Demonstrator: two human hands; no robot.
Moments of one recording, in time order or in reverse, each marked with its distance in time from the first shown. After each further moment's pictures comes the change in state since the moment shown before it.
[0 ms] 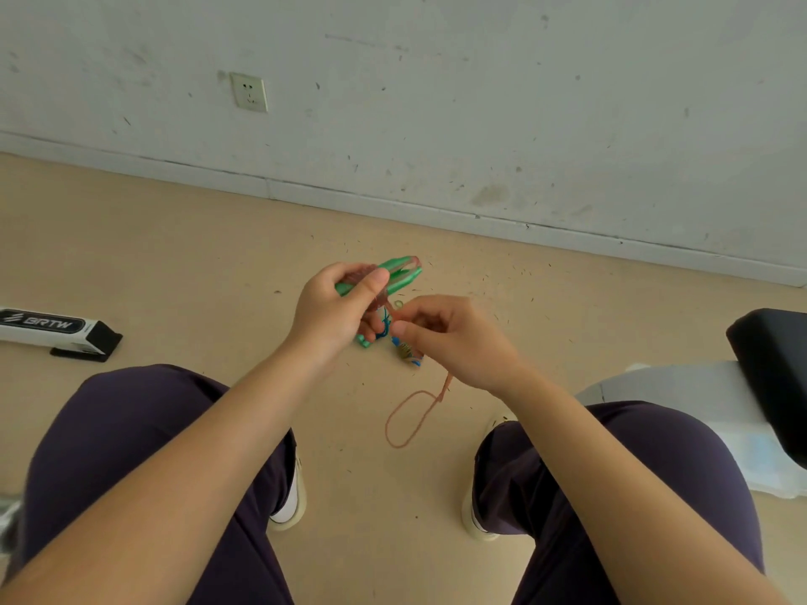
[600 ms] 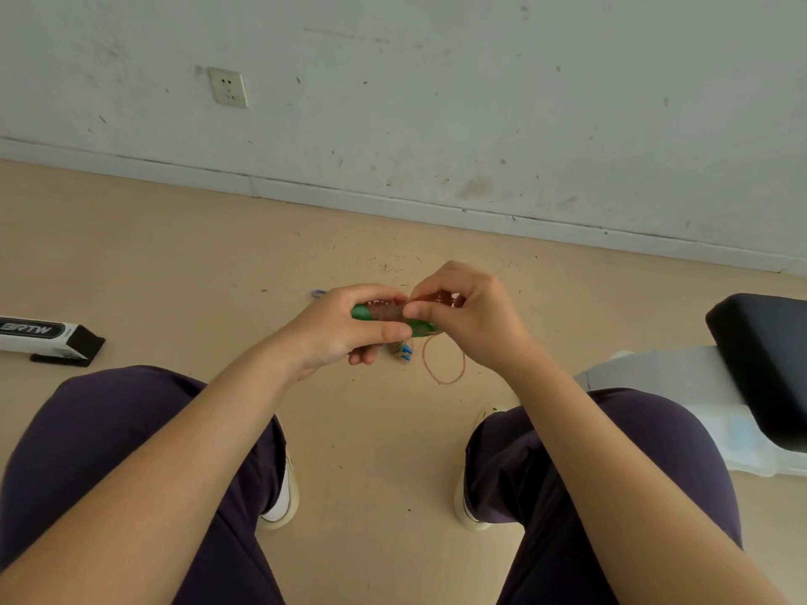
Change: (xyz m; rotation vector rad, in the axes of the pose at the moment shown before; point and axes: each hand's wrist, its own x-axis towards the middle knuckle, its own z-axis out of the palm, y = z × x) left_hand -0.006 0.002 -0.002 0.248 -0.543 -0.070; right_hand -0.001 0.010 -0.025 -0.135 0.260 -0.104
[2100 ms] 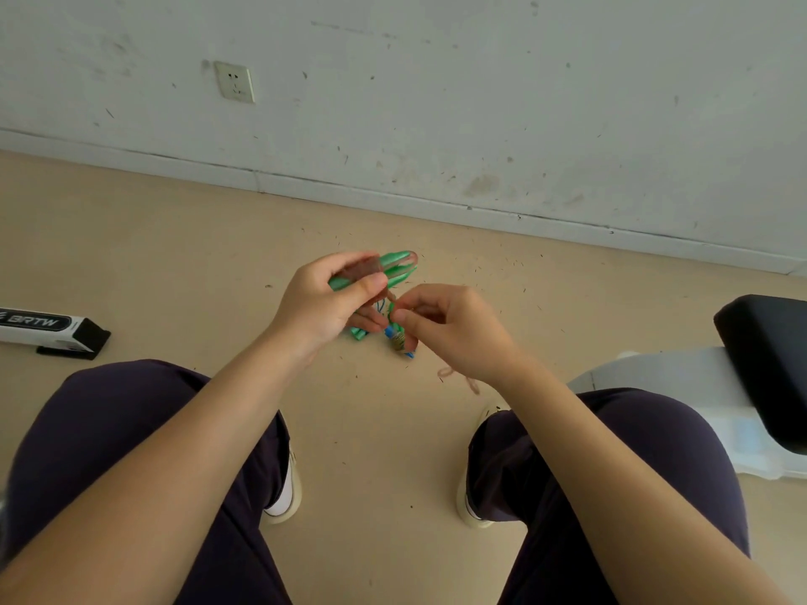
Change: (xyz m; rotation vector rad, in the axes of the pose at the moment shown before) left_hand 0.000 0.000 -0.006 -0.182 0.392 0.102; right_hand -0.009 -0.013 0.018 0.035 -0.189 0.104
